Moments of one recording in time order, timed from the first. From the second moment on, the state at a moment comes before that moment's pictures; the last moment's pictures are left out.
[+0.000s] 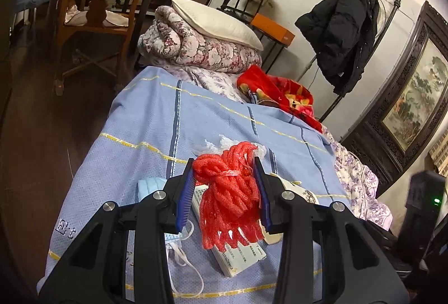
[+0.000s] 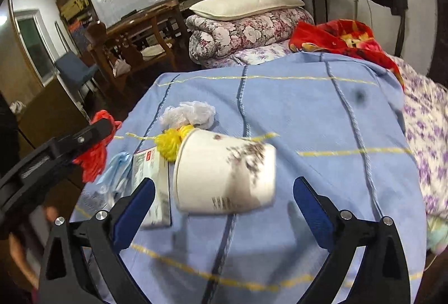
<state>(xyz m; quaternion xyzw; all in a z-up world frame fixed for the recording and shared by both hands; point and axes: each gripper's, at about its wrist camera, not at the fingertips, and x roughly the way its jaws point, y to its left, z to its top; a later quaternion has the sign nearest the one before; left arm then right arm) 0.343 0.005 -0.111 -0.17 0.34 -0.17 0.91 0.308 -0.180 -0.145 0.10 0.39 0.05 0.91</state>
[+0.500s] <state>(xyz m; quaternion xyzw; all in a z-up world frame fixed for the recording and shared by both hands) 0.339 0.000 -0.107 -0.17 0.33 -0.18 0.91 0.260 -0.198 -0.117 0.10 0.33 0.04 0.94</state>
